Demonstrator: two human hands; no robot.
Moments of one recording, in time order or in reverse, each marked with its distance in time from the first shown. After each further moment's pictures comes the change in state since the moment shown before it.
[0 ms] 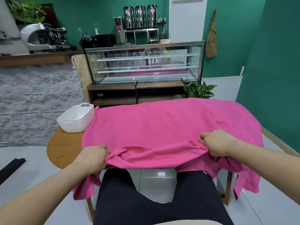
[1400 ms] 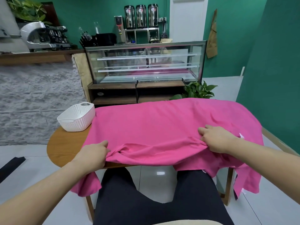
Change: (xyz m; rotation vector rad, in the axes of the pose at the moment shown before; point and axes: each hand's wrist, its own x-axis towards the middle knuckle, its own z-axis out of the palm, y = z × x) left_hand 0.000 0.001 -0.009 0.088 -0.067 -0.024; right_hand 0.006 0.003 -0.003 -0.038 0.090 0.012
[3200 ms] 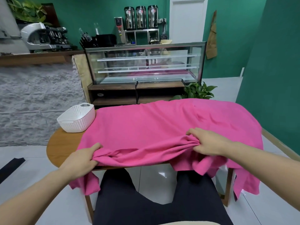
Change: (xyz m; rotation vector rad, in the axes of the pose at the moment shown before) left_hand -0.028 -0.027 0.014 -0.513 0.055 -0.121; right_hand -0.002 -0.020 -0.011 0.731 0.159 0.036
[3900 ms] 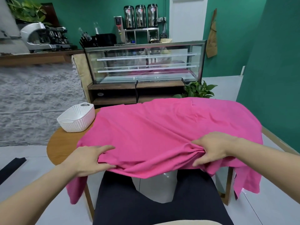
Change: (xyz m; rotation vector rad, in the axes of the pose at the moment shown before) left_hand 0.004 0.023 -0.012 0.227 -0.066 0.186; right_hand -0.015 0.002 -0.015 -0.332 -0.275 -0.090
